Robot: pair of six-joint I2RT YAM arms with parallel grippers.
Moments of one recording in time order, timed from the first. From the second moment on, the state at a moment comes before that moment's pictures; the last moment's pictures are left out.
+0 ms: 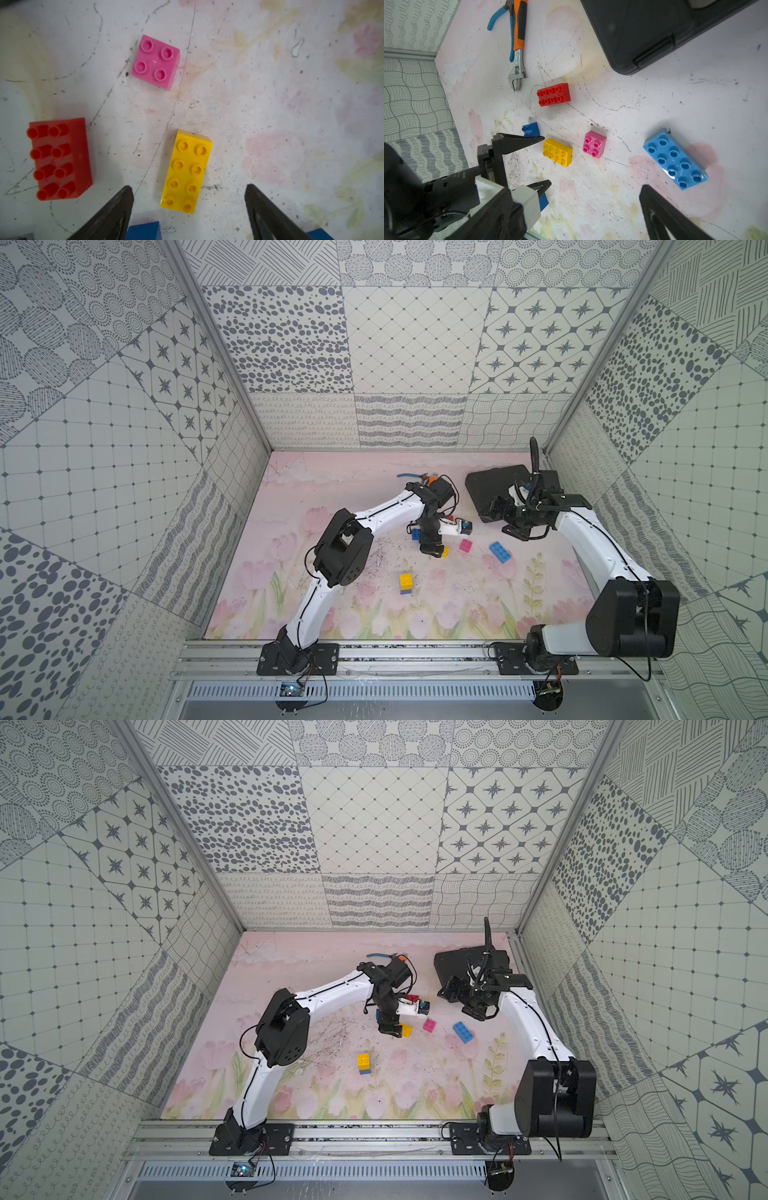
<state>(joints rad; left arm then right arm) -0.84 2.24 1.88 -0.98 0.30 0.91 0.01 1.40 1.11 -0.84 -0.48 0.44</state>
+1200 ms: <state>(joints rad) -0.88 2.30 1.86 -0.86 0.19 1.05 0.01 1.38 1.05 -0.80 -0.51 0.43</state>
